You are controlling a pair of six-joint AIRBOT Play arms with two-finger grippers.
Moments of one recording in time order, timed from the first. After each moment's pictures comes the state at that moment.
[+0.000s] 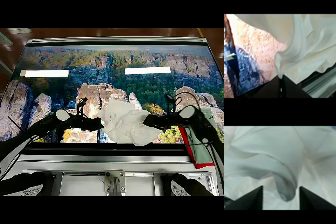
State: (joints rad) left arm -0.47 -1.33 0.78 0.61 -0.72 -1.38; right arm 0.03 -1.17 0.71 -1.00 0.96 1.39
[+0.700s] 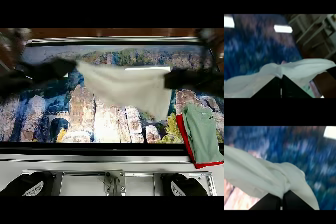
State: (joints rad) left arm -0.23 -0.95 1.32 0.63 -0.71 -1.33; right arm 0.09 -0.90 1.37 -1.23 0.99 1.28
